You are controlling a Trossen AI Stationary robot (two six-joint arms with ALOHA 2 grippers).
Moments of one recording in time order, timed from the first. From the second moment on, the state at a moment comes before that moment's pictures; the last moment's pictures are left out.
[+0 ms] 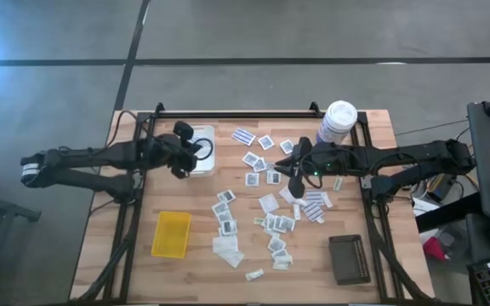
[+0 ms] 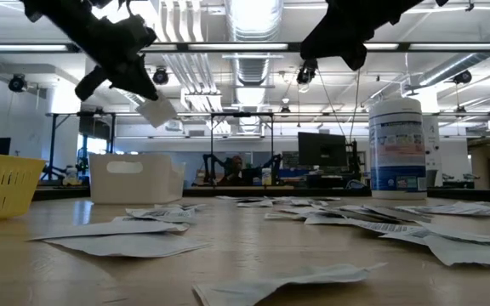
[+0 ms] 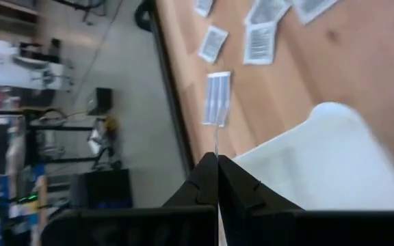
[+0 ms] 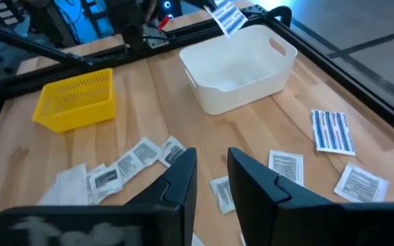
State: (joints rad) left arm 0.20 0.92 0.74 -0.45 -0.38 0.94; right arm 0.01 1.18 0.87 -0.18 0.19 0.31
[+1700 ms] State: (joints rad) left arm 0.22 1.11 0.46 -0.15 -0.45 1.04; right arm 0.01 1.18 0.86 -0.17 0.18 0.33
